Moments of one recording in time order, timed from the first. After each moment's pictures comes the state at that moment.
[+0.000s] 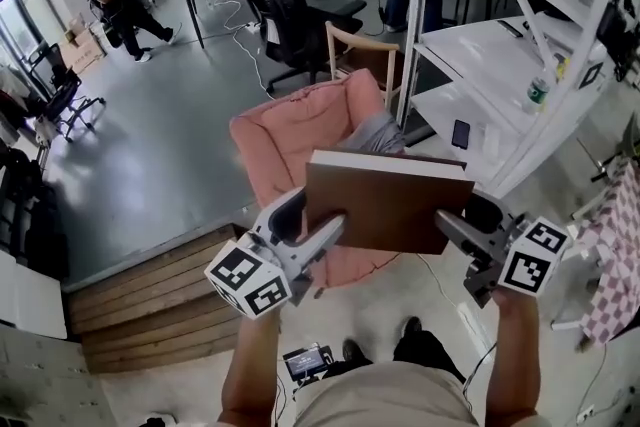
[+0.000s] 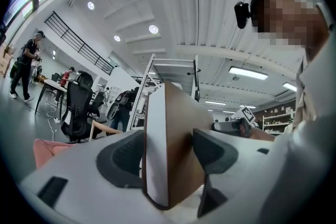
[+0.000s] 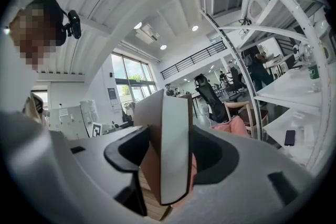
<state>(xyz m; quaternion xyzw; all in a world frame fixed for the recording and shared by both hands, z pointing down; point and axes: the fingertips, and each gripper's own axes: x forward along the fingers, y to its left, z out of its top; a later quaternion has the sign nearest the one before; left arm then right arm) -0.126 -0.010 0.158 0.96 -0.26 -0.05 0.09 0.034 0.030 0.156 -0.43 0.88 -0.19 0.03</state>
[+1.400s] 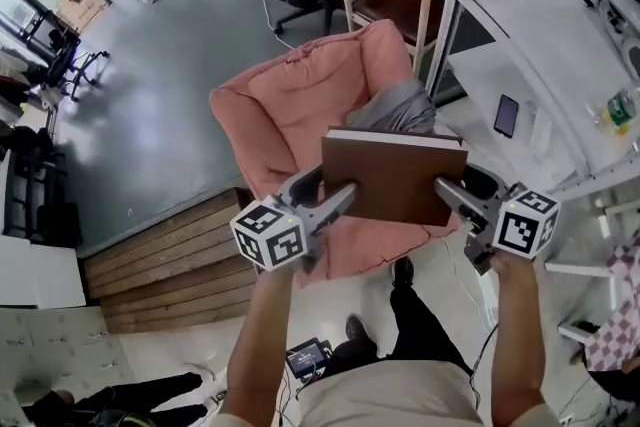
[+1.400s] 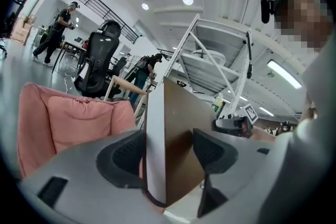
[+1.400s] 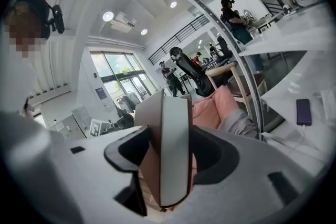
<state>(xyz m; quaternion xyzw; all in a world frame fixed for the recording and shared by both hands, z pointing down) -0.053 -0.245 0.376 0.92 -0.30 0.05 0.25 0.111 -0.218 0.360 -0.39 0.86 -0.33 -0.01</state>
